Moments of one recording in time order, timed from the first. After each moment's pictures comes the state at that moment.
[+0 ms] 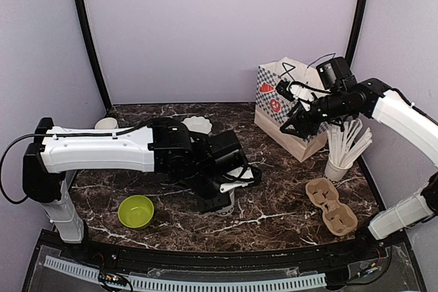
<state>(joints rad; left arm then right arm) -1.28 1.78 1.62 -1.04 -0.13 0.08 0.52 1.33 1.34 -0.80 -0.28 -0.46</state>
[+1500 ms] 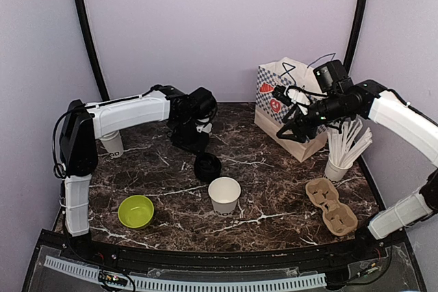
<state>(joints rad) -0.78 2.07 1.83 -1.07 -0.17 -0.33 0.52 1.35 1.32 -0.80 -0.40 -0.50</state>
